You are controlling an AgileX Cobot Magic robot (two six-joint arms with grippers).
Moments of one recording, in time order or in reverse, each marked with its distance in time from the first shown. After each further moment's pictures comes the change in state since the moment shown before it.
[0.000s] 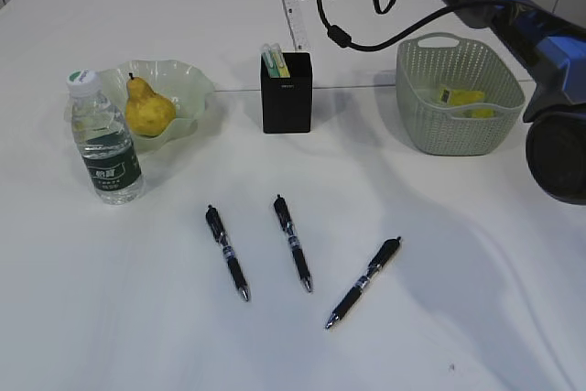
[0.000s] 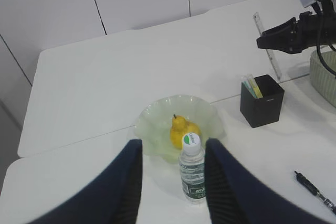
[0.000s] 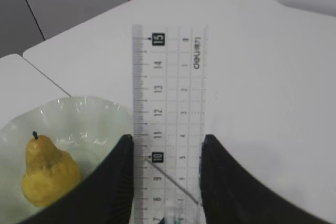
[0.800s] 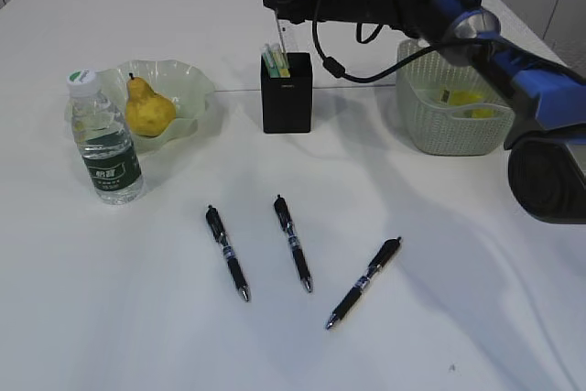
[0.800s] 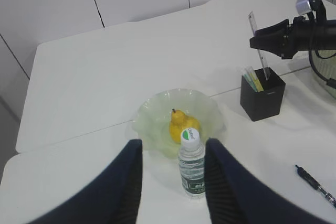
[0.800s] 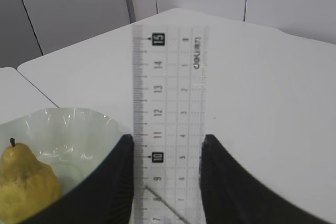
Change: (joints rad) left arm 0.000 0.030 0.000 0.000 0.000 0.000; right arm 0.000 0.092 0.004 0.260 -0.104 -0.290
